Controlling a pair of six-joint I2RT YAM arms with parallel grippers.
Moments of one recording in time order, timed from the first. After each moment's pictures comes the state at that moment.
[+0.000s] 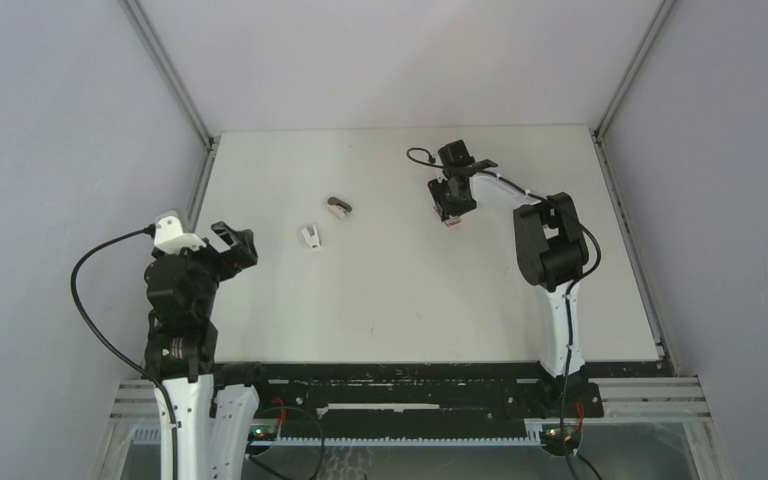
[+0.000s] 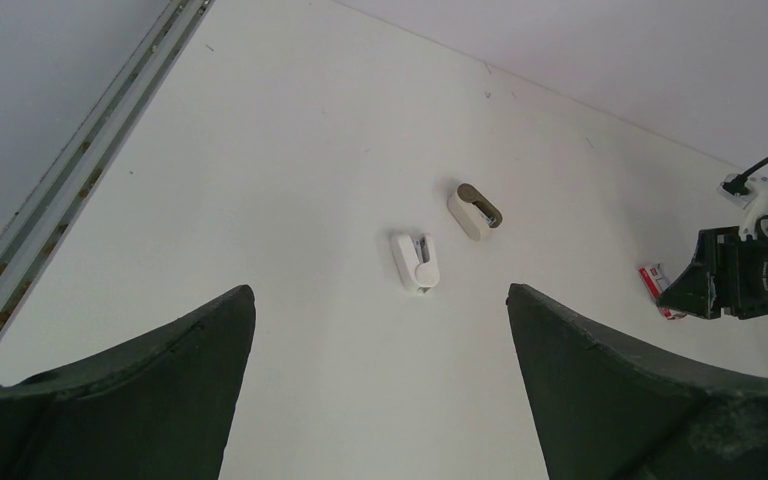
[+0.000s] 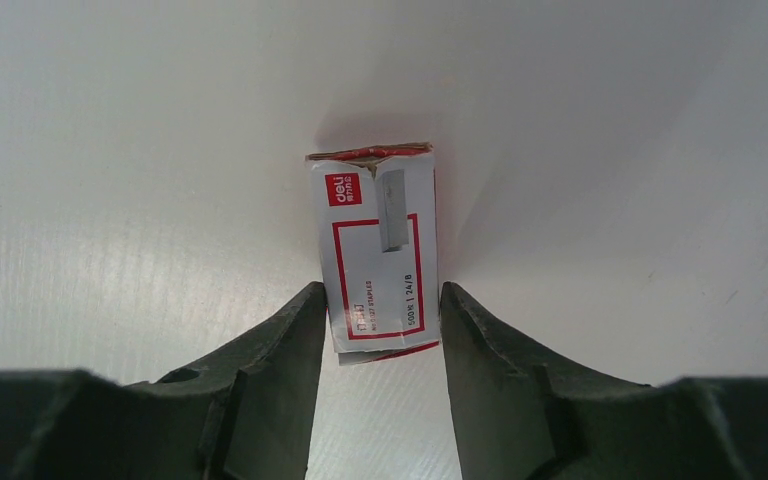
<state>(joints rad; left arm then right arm) 0.13 0.47 0.76 -0.49 0.03 -0.33 0.38 2.17 1.67 -0.60 0.02 -0.02</state>
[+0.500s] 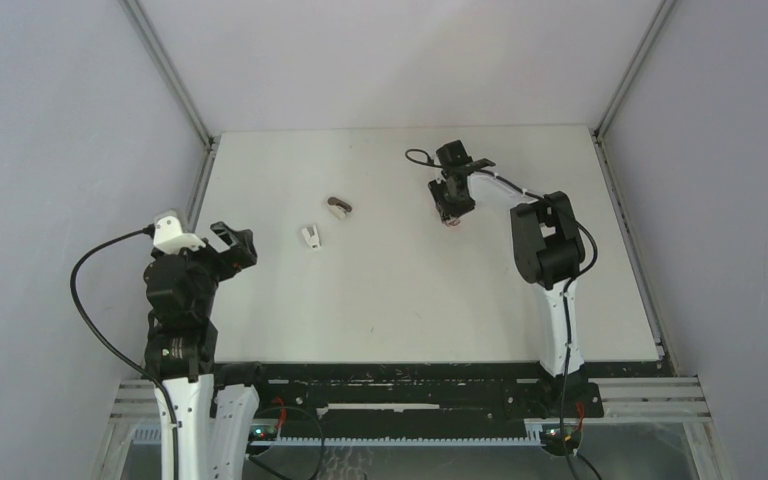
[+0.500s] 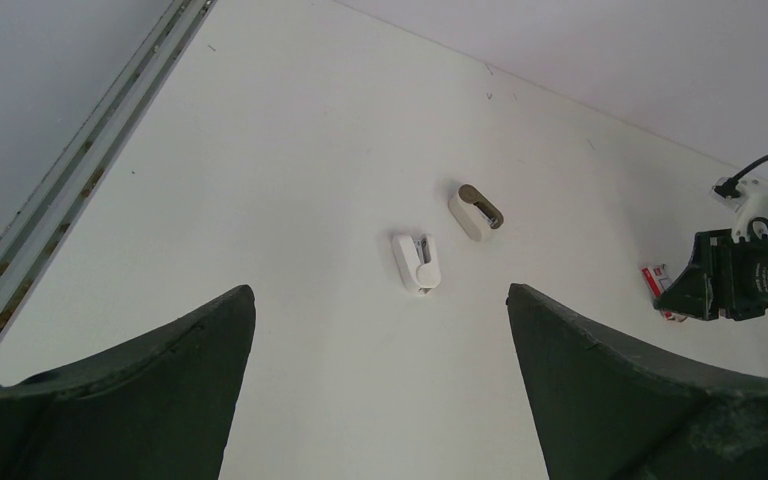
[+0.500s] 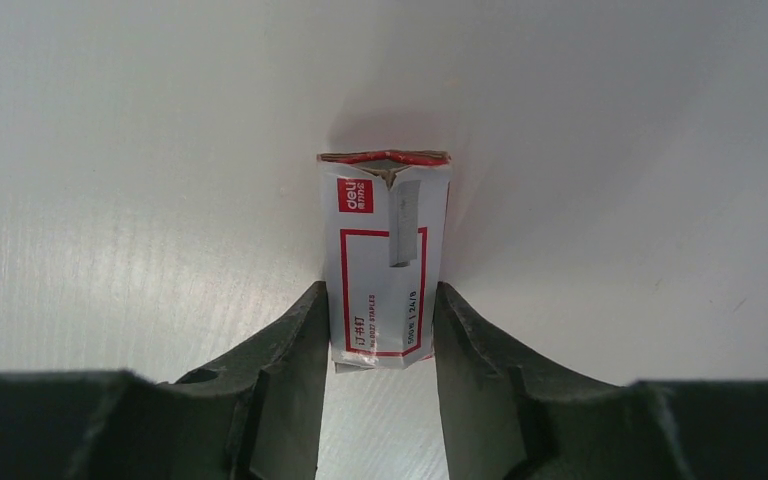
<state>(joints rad) 0.14 0.47 0.76 -0.49 0.04 -0.33 0.38 2.20 1.70 -0.63 0.02 -0.02</state>
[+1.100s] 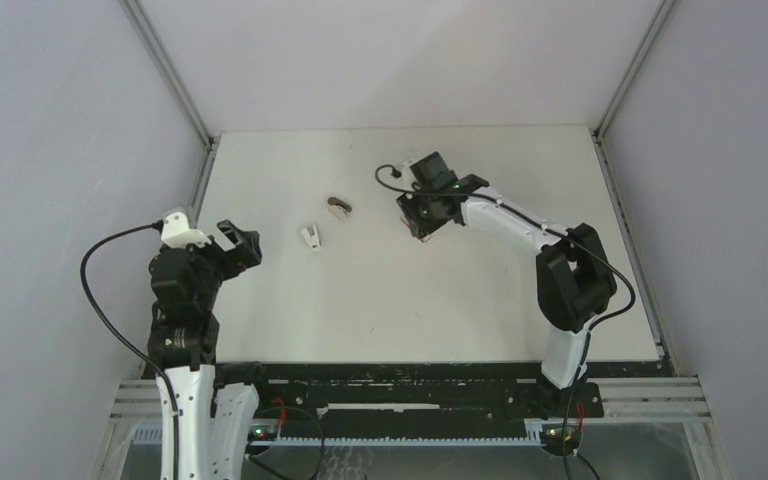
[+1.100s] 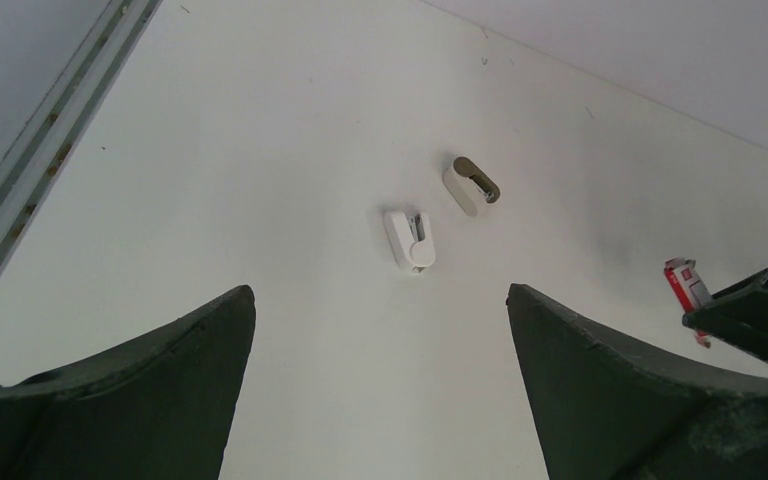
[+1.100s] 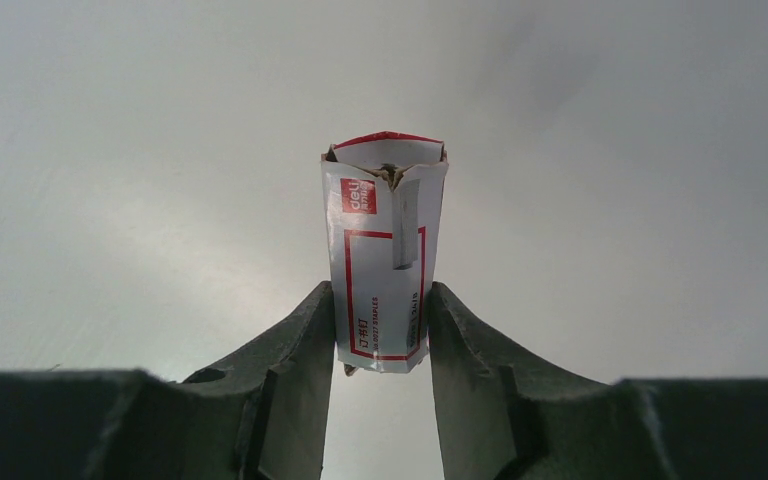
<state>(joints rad) 0.15 0.51 0.74 -0.49 0.09 -0.33 0.56 1.85 1.49 -0.63 -0.05 -0.03</state>
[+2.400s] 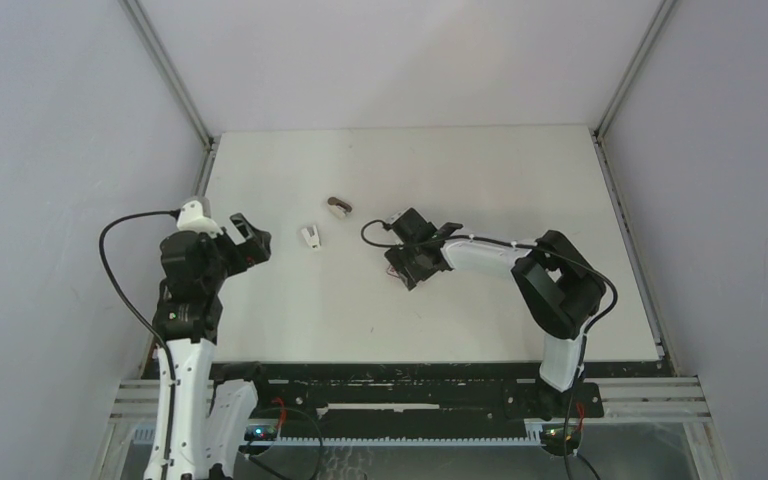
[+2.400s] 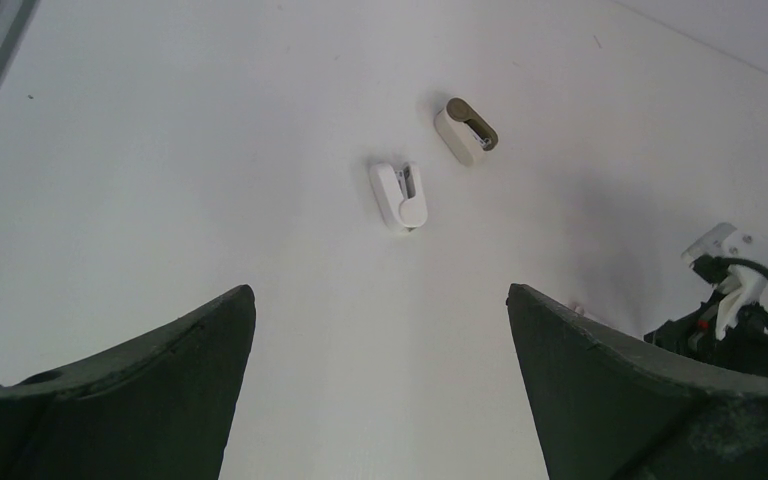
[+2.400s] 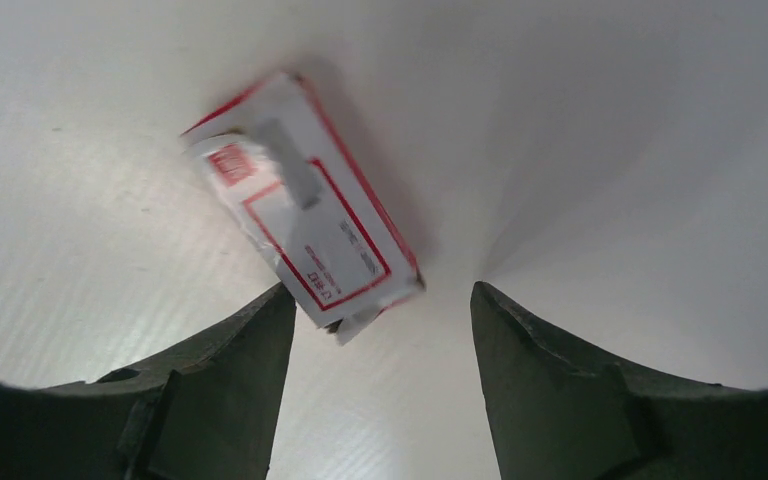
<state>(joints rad) 0.14 0.65 0.74 -0.48 0.14 -0.33 0.78 1.86 1.19 -0.46 0.11 0.09</state>
